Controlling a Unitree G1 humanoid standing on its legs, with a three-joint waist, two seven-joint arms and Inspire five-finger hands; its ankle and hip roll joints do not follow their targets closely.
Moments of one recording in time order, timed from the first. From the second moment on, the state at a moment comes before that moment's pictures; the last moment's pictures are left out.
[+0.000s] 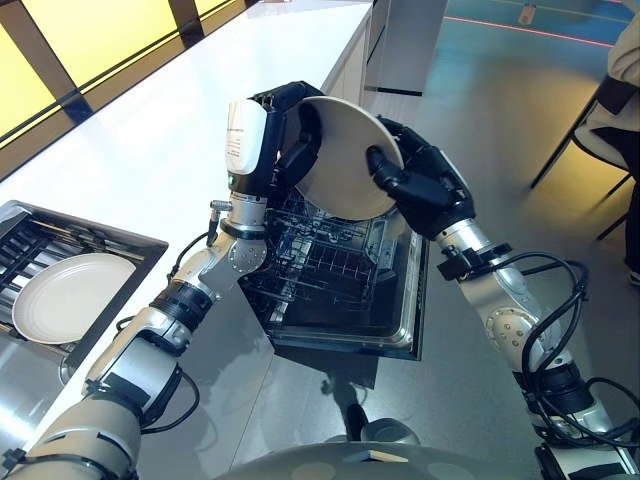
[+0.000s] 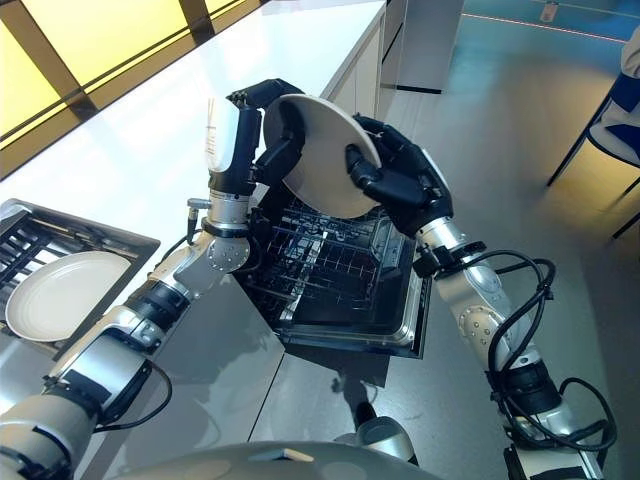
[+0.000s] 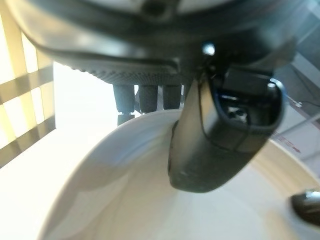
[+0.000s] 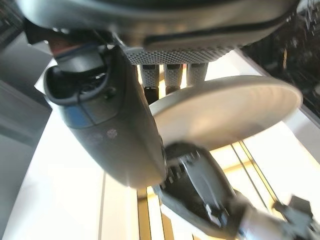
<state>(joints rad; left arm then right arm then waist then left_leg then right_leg) -0.68 0.47 -0.52 0.47 0.50 -0.49 0.90 -0.22 -0.50 0.13 -0.26 0.97 0.12 0.03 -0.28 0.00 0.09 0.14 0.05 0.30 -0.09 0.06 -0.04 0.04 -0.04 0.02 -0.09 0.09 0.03</state>
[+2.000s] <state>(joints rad) -0.37 0.80 -0.25 -0.25 -0.61 0.02 -0.25 -0.23 -0.52 0.32 0.19 0.08 0.13 -0.30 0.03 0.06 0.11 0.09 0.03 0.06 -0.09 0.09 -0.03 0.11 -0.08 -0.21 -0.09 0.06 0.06</state>
